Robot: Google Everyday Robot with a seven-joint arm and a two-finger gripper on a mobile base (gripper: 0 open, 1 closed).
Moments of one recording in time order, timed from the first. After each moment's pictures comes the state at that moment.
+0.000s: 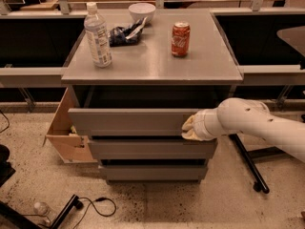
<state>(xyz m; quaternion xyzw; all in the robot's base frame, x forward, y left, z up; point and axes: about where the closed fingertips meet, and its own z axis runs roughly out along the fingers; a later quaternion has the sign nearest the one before) 0.610 -0.133 0.645 -0.68 0.66 -0.03 0.32</state>
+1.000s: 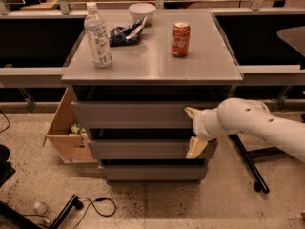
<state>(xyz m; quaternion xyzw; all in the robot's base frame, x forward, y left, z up) 0.610 -0.133 0.644 -0.68 0.66 -0.03 0.32</state>
